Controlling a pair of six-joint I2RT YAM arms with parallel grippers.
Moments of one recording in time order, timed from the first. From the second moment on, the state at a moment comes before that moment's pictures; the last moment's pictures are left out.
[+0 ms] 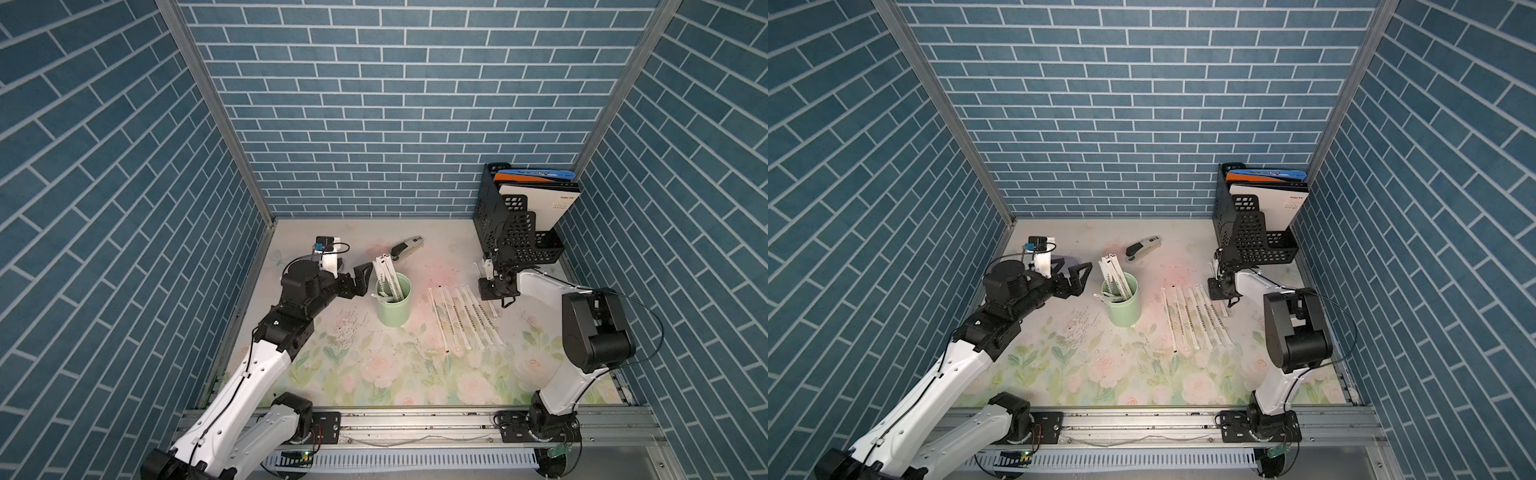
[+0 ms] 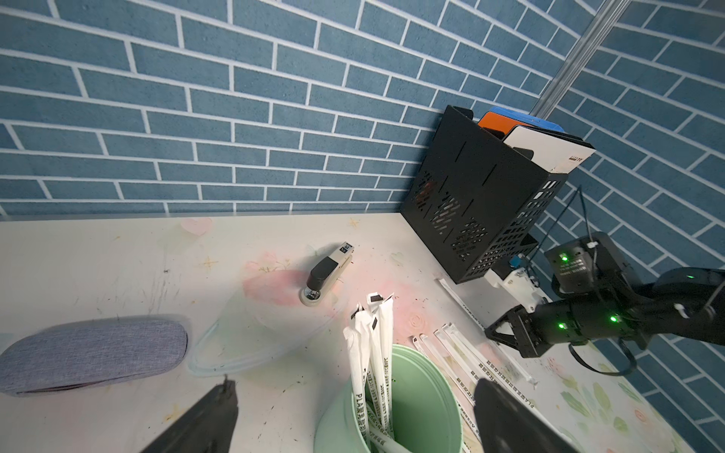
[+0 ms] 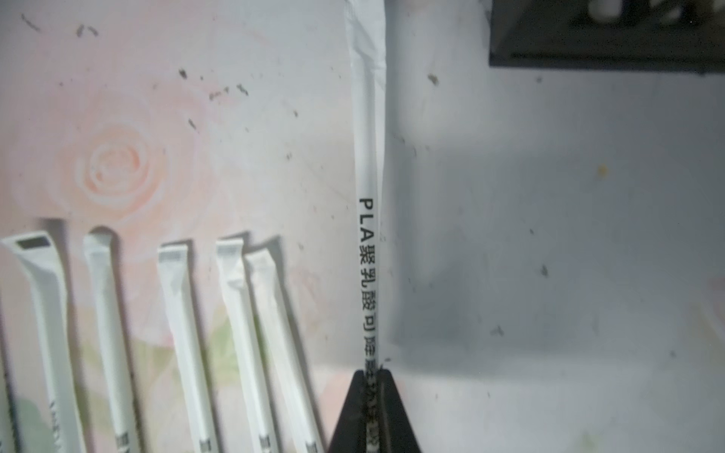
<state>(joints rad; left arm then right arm) -0.36 0.91 0.81 -0.17 0.15 -0.28 0.25 1.70 1.02 -0.47 0.00 0.08</state>
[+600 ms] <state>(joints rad) -0.36 0.91 0.81 -0.17 0.15 -0.28 0.25 1.60 0.86 -0.48 0.06 0.13</state>
